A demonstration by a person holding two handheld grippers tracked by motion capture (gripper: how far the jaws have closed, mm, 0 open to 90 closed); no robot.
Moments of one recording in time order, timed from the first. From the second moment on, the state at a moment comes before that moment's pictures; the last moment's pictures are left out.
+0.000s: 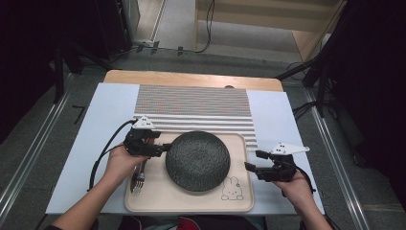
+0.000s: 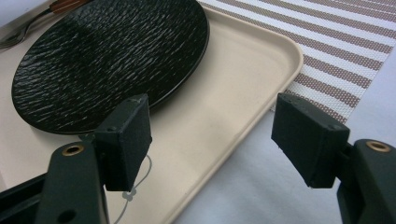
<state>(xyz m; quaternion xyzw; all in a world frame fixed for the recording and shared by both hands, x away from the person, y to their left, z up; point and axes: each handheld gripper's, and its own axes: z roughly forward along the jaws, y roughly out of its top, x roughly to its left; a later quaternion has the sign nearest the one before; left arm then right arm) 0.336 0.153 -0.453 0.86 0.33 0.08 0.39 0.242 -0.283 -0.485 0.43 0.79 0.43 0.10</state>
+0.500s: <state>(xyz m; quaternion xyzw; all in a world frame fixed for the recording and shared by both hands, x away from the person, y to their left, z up) 0.325 0.176 -0.454 0.85 0.35 0.09 0.39 0.243 -0.281 -0.486 0.42 0.79 0.43 0.10</state>
